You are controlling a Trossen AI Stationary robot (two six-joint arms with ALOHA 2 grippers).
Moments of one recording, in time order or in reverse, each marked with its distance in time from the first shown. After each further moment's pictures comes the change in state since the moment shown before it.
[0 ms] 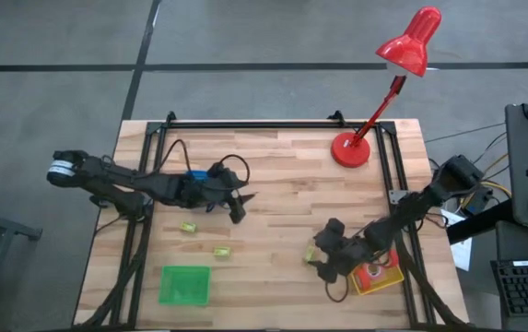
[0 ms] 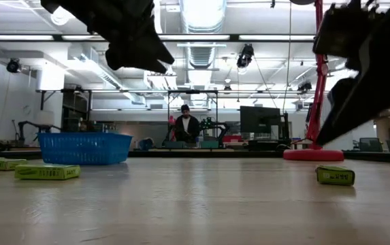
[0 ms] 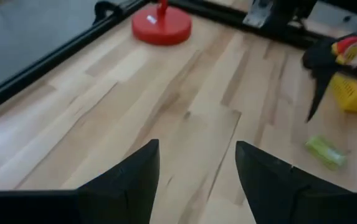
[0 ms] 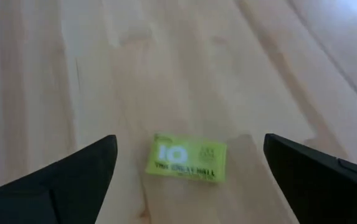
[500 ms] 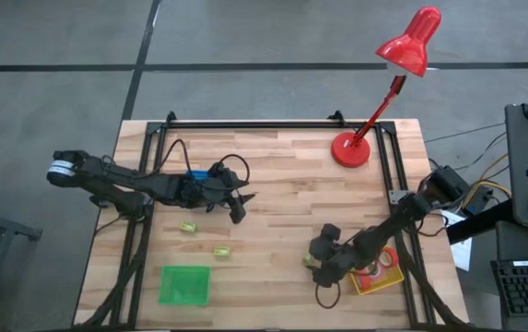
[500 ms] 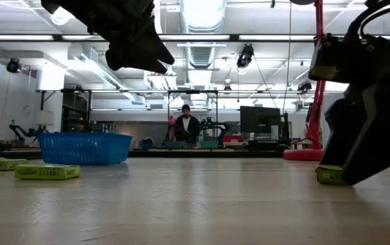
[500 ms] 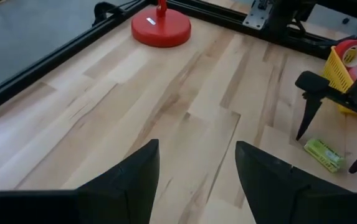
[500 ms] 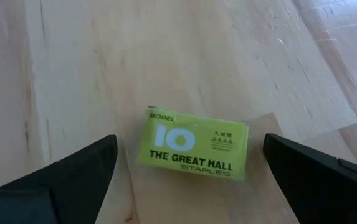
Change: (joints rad) left arm -0.003 0.000 -0.002 0.011 0.001 0.000; right arm 0.002 0.172 0.063 -0.016 -0.031 -0.017
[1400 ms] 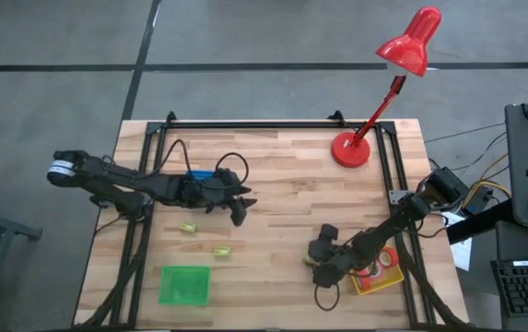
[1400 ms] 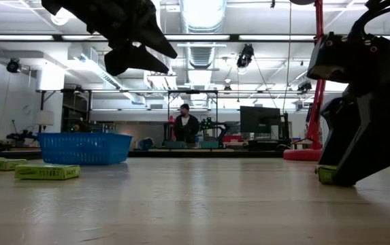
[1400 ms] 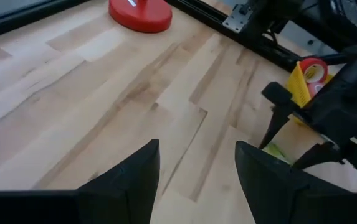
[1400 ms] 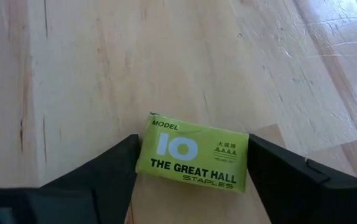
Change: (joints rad) left arm 0.000 0.004 0.000 0.021 0.105 -0.180; right arm 0.002 0.027 0.008 0.012 0.021 -0.067
